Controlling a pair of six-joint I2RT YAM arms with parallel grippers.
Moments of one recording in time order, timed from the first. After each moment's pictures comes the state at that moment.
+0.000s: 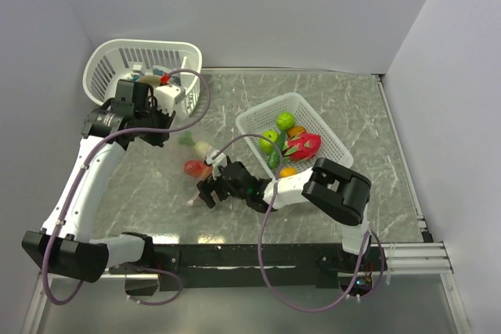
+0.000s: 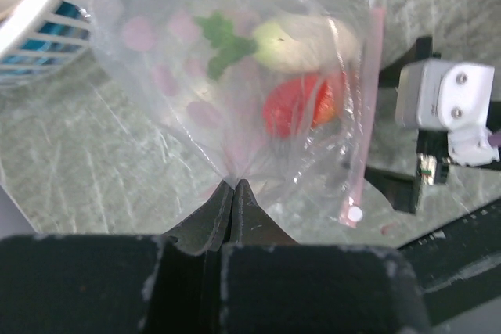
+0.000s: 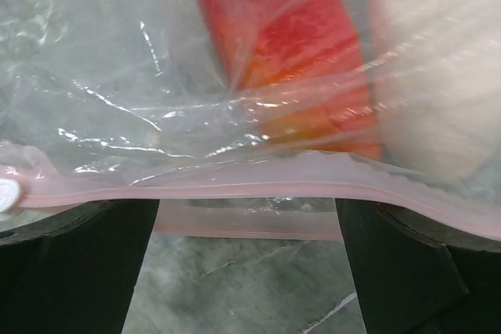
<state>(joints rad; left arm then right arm) -0.21 1.23 1.41 -1.04 0.17 0.27 1.08 1.91 0.90 0.56 0.08 0.20</state>
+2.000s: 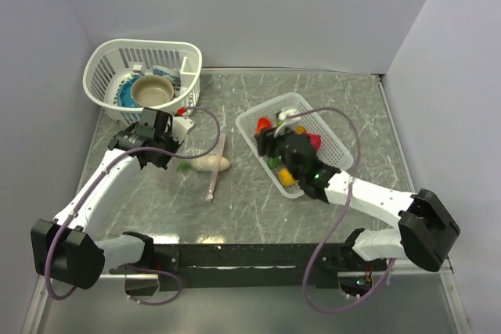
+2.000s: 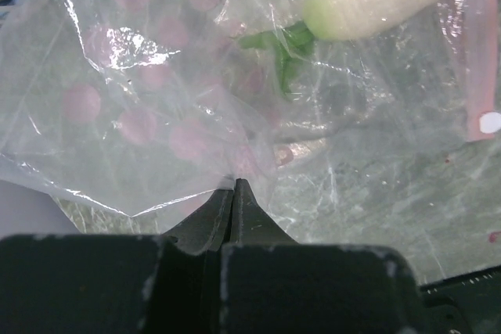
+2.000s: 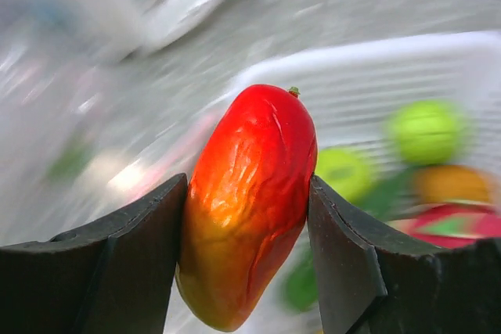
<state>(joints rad) -0.29 1.19 1.04 -0.84 -0.05 0.37 0.83 1.28 0.70 0.38 0.35 0.20</state>
